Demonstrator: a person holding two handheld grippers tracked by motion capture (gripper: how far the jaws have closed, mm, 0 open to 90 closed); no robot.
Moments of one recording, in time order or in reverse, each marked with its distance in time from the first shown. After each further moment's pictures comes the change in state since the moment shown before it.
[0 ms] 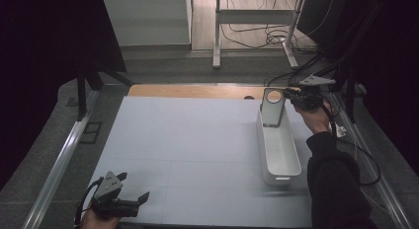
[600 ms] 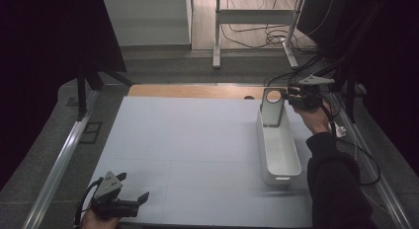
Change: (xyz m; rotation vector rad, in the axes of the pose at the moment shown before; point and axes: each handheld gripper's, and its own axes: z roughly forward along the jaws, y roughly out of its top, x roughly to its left) left arm 0.000 0.000 -0.001 0.000 0.004 -0.004; right arm 0.002 0.001 0.000 0.019 -0.014 0.033
